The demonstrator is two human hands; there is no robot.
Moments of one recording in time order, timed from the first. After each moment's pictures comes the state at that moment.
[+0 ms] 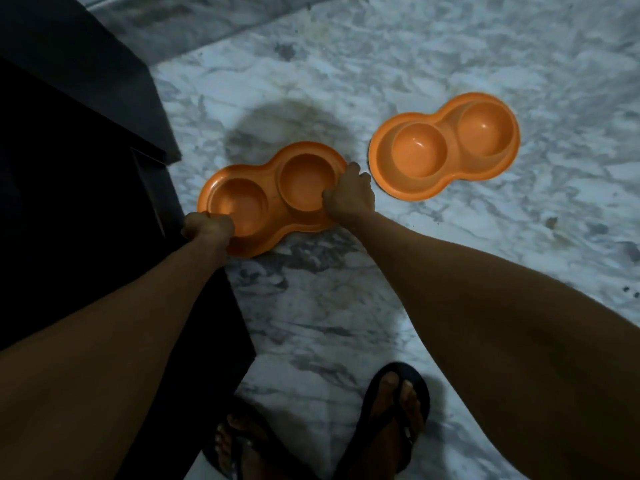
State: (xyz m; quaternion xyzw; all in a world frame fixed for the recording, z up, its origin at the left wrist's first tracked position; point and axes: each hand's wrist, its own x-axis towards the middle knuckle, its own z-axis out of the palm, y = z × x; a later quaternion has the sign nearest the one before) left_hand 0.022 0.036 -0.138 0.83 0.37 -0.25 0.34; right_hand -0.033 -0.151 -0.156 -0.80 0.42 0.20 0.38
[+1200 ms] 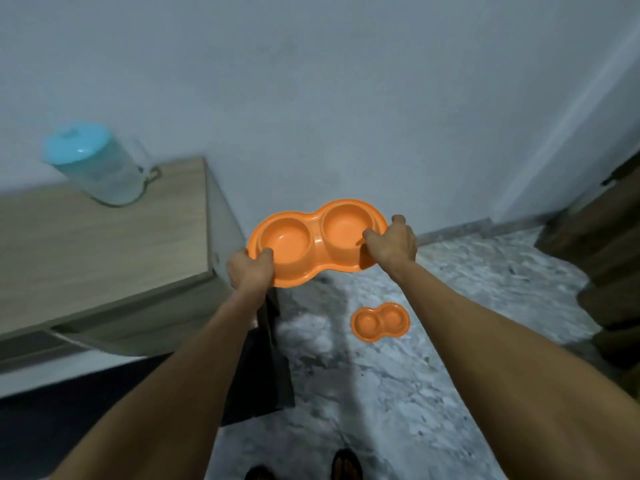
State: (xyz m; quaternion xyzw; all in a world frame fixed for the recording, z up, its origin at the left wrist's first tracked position) left_hand -0.064 0.032 0.630 0.84 0.22 -0.06 0.49; right_hand -0.115 -0.178 0.649 -0.81 0.41 -0.03 0.43
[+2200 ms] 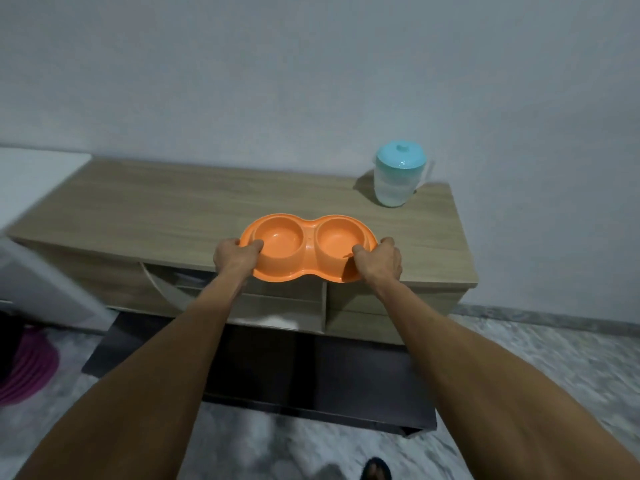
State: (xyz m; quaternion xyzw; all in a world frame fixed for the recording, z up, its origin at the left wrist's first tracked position) left_hand -0.037 0.605 0.705 0.80 0.33 0.06 0.49; right_hand -0.044 0.381 0.704 -0.85 0.27 0.01 0.45
